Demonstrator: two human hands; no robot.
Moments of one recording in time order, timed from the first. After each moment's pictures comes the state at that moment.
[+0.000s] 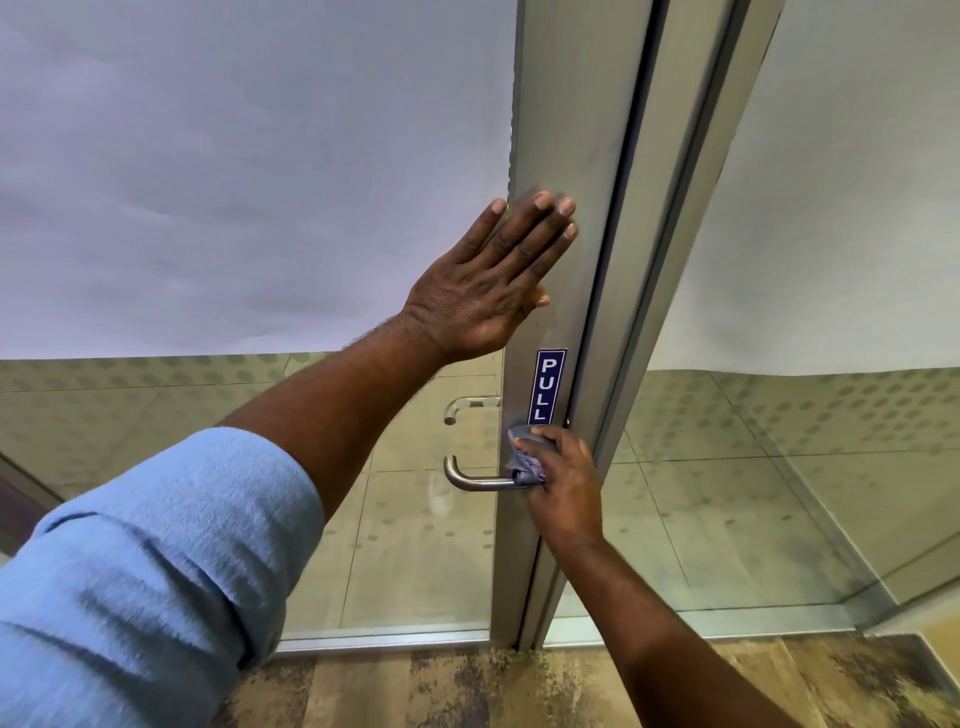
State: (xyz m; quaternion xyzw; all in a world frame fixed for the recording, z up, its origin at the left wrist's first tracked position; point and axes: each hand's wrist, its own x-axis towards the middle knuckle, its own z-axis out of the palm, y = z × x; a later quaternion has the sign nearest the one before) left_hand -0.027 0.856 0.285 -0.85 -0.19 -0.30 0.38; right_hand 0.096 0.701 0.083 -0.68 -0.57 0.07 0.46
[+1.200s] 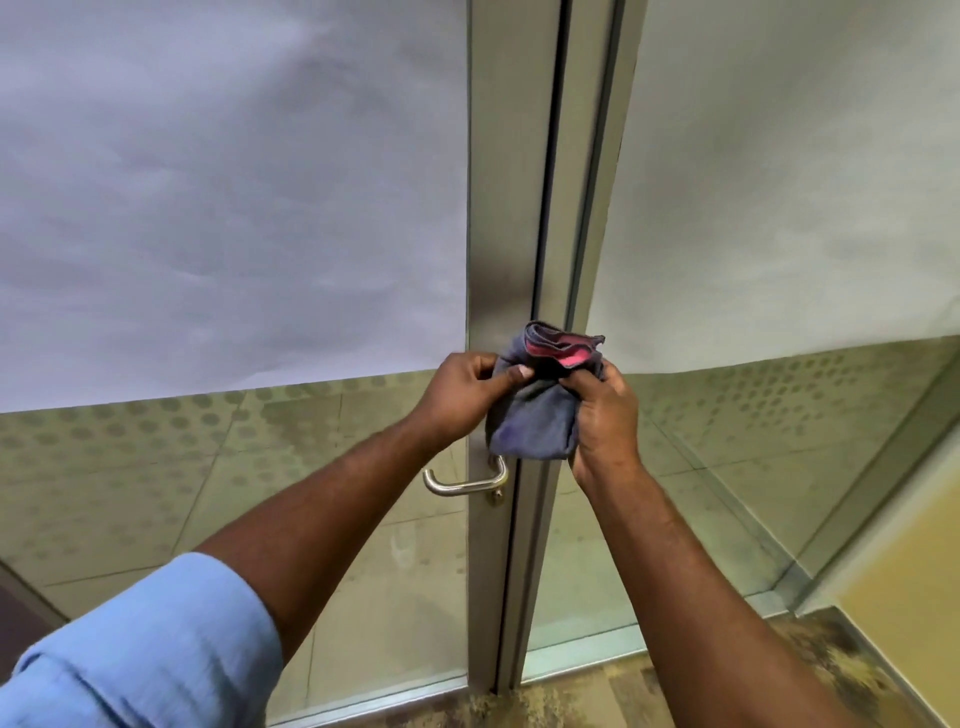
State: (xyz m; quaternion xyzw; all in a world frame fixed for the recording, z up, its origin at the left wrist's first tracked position) left_hand -0.043 0.727 0.274 -0.76 -0.29 -0.36 -0.45; right_hand 0.100 0.644 0.254 -0.45 -0.26 0.29 0.81
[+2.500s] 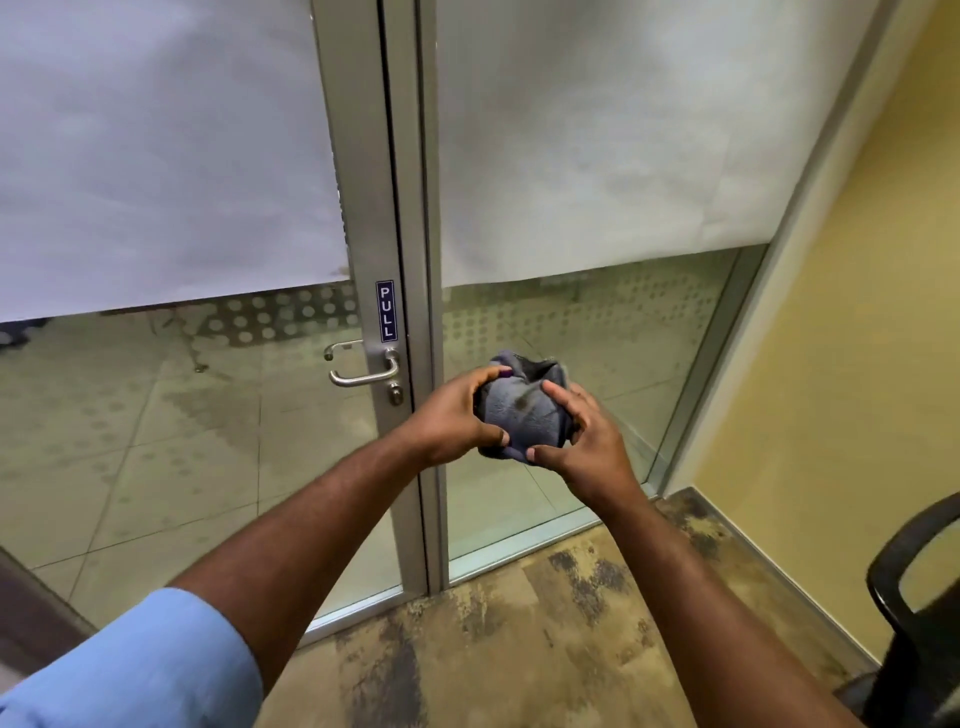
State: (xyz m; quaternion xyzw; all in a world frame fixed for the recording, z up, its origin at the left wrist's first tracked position) left_hand -0.052 0.442 0.240 -0.83 -0.23 -0.19 -0.47; right_hand 0.098 0.301 0.195 -0.68 -0.45 0.14 0.57
